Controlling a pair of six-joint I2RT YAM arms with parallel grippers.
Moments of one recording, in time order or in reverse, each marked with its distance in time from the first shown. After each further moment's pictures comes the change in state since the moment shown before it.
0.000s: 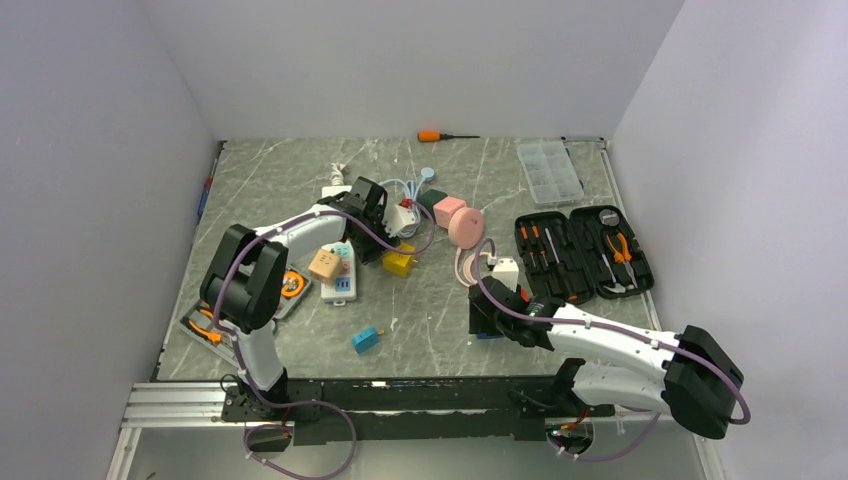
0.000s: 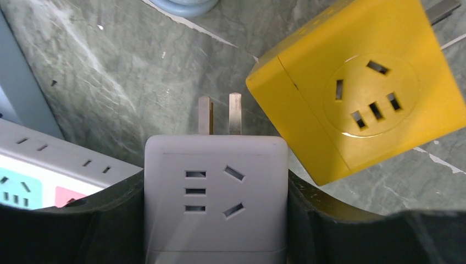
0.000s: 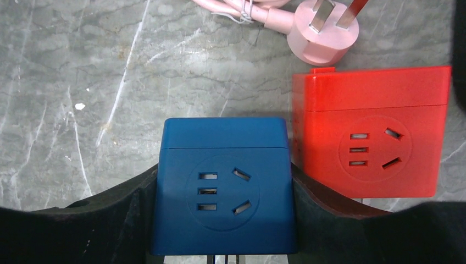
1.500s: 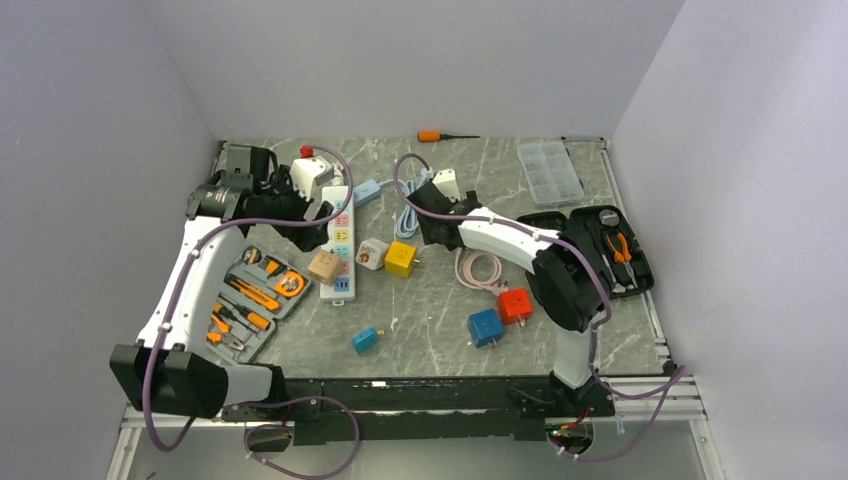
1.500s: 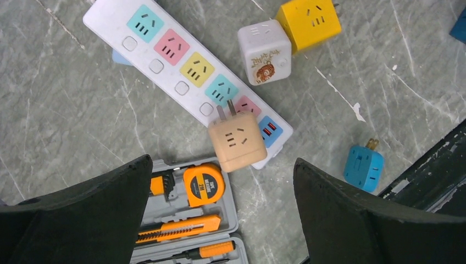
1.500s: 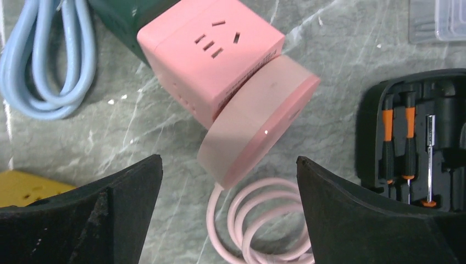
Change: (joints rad) left arm 0.385 -0.513 0.145 -0.483 0.329 -0.120; right arm -0.193 0.814 0.868 -0.041 0.236 -0.373
